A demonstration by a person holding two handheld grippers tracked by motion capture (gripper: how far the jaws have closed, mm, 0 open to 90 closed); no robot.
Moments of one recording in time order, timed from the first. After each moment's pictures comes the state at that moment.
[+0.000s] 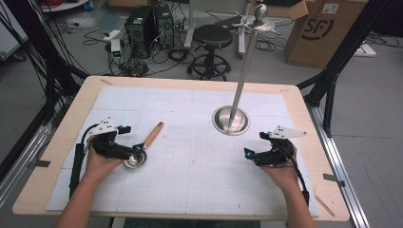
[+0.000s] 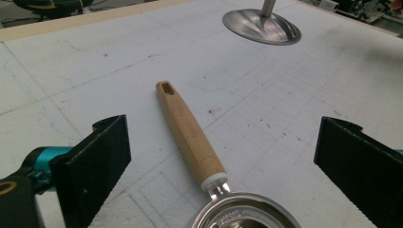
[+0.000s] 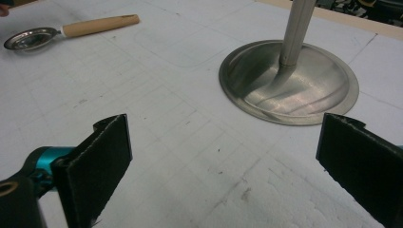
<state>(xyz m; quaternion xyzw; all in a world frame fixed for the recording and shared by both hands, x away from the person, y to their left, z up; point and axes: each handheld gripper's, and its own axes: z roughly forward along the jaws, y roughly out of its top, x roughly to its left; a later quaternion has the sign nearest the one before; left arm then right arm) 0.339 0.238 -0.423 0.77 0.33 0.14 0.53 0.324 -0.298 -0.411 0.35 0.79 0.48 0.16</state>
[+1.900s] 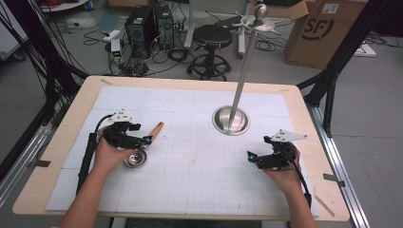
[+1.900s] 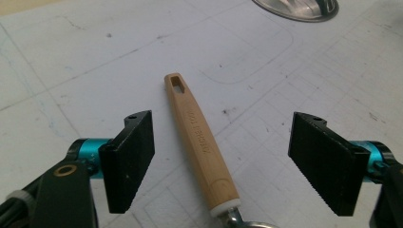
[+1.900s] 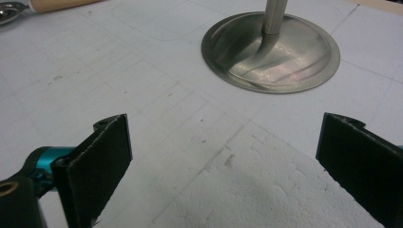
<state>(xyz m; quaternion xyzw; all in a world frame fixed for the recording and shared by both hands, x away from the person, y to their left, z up) 0.365 0.208 -0.408 0.81 0.37 0.13 0.44 0.318 -0.306 -0.419 0.37 0.80 0.44 0.17</state>
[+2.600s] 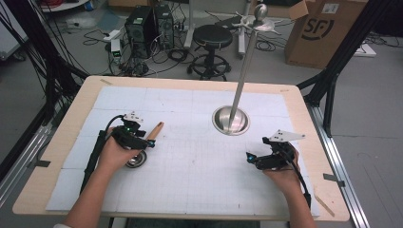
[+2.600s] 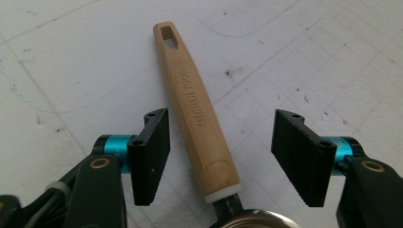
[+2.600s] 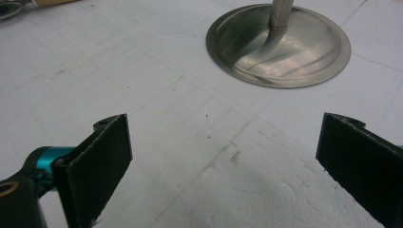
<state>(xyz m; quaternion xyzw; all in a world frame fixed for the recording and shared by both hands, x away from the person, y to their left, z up) 0.376 0.190 -0.418 0.85 0.39 0.10 0.35 0.319 -0.304 -0.422 0.38 0.80 0.44 0.16</state>
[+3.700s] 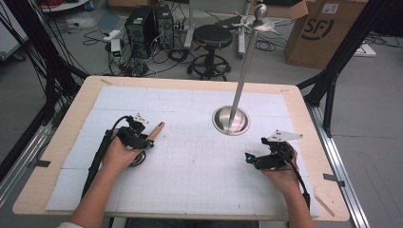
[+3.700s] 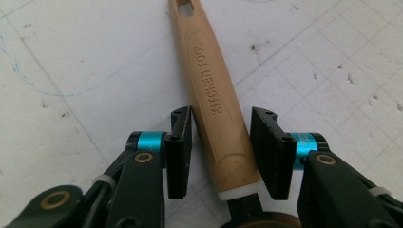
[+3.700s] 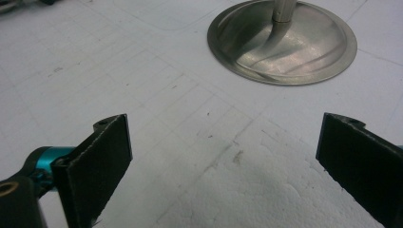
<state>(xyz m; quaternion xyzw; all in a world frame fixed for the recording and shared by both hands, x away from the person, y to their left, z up) 0.381 0.177 -0.425 0.87 0.39 0.12 0.28 0.321 -0.301 -0.425 0.37 0.80 0.43 0.16</state>
